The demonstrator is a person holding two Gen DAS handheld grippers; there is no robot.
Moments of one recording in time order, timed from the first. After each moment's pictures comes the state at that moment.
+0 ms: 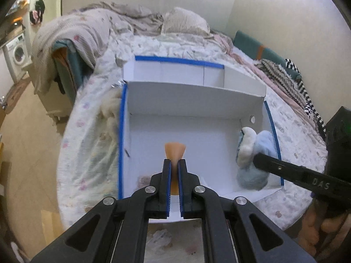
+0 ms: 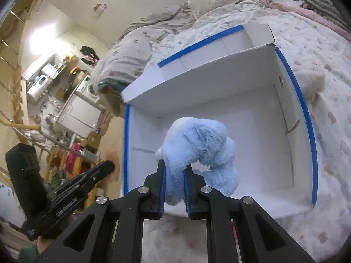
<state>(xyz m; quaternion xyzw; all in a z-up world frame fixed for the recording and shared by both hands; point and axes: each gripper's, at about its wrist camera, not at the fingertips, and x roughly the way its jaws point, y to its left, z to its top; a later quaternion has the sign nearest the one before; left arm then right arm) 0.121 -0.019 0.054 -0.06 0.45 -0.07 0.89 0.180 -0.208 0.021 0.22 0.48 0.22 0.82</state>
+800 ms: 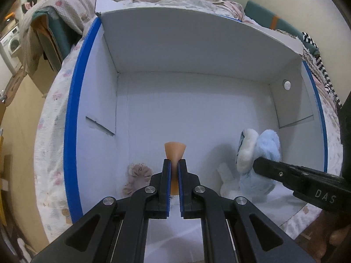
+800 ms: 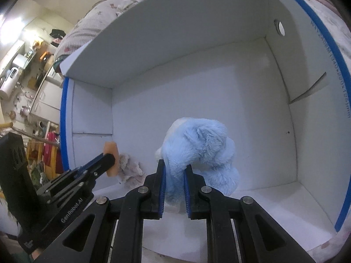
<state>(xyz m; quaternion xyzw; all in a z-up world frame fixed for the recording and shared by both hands) 0.170 -0.040 -0.055 -0.03 0.53 -0.05 0.85 0.213 -0.194 -0.073 0.19 0.58 0.16 0.77</state>
